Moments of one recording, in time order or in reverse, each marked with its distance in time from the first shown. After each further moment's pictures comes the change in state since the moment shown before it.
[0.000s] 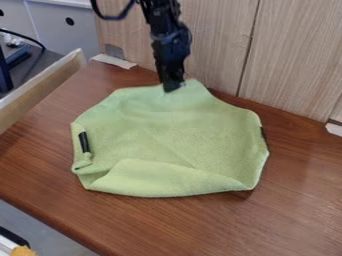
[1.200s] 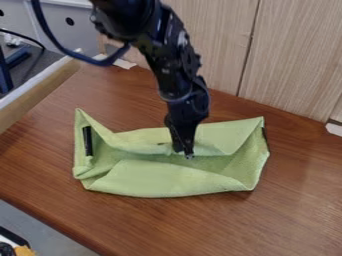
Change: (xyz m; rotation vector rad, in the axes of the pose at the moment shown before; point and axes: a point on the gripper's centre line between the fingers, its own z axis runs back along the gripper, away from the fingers) arm -0.043 -0.136 0.012 0.007 -0.031 -0.276
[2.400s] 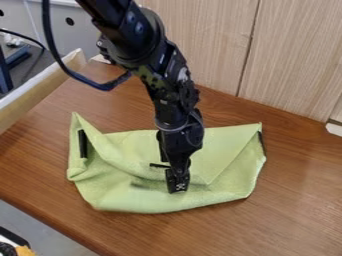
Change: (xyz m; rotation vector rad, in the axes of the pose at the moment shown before) arm -0.022 -0.025 -0.018 -0.059 0.103 -0.034
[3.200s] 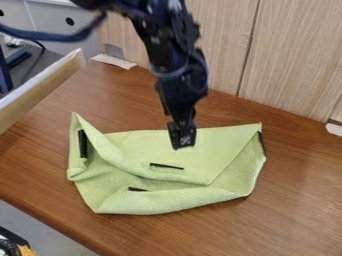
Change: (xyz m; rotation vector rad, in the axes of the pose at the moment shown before) arm 0.013 0.009 0.089 0.105 -0.125 0.025
